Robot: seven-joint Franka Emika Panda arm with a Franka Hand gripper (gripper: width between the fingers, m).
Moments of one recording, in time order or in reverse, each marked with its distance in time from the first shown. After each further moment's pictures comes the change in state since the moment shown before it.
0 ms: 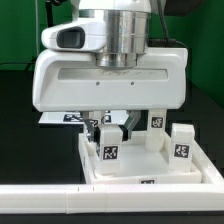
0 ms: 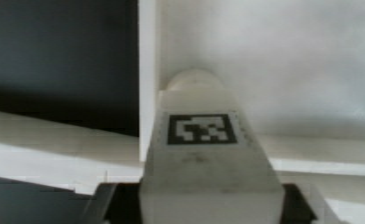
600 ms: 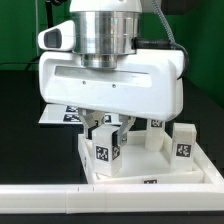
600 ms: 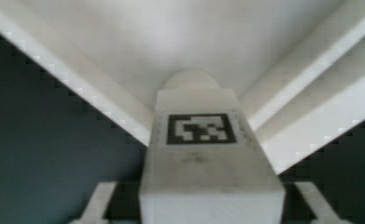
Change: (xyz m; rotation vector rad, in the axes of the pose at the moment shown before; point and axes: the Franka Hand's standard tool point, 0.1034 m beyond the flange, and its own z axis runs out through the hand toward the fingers) arm 0.000 0.005 0.001 0.043 -0.006 0.790
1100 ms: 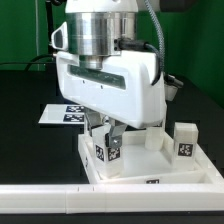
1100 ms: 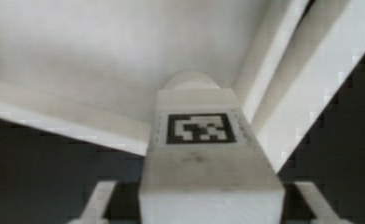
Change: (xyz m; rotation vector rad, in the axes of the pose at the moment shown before) arm 0.000 0.001 0.000 -0.004 -0.024 0.360
